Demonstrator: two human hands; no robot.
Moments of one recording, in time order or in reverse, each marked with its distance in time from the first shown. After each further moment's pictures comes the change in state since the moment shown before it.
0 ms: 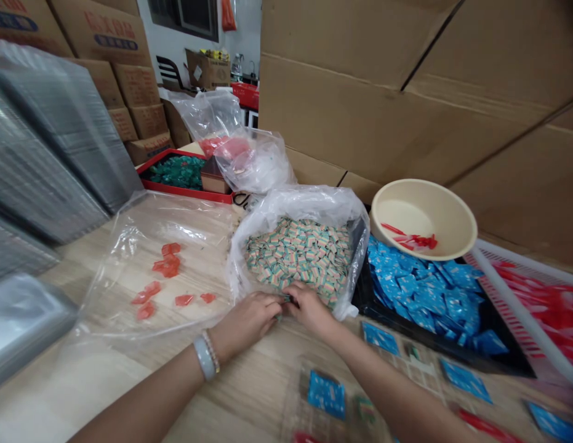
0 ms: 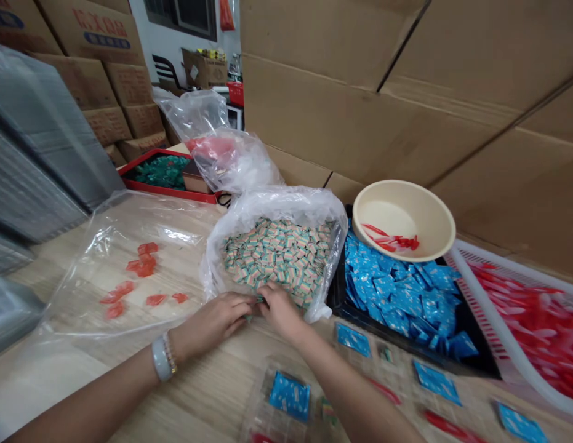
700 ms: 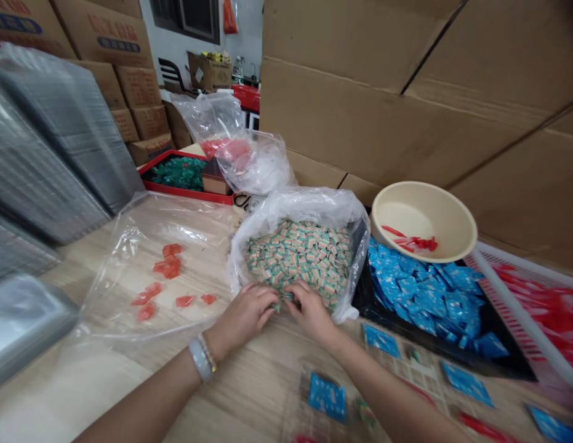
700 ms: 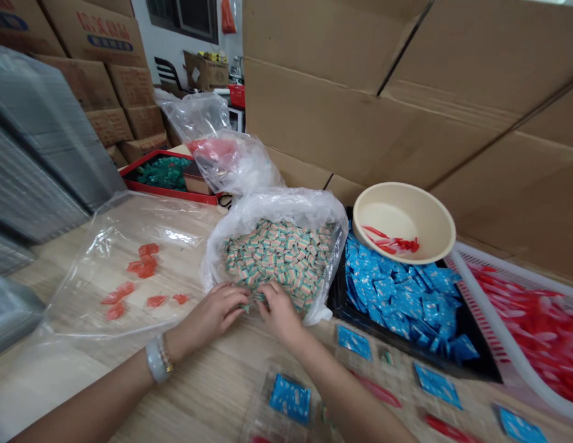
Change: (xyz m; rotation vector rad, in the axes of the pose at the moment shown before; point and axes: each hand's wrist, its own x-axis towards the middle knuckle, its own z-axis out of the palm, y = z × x) left_hand 0.000 -0.008 -0.005 -0.007 0.138 -0.061; right_hand -0.005 -0.008 0.001 0.072 0.165 -0.034
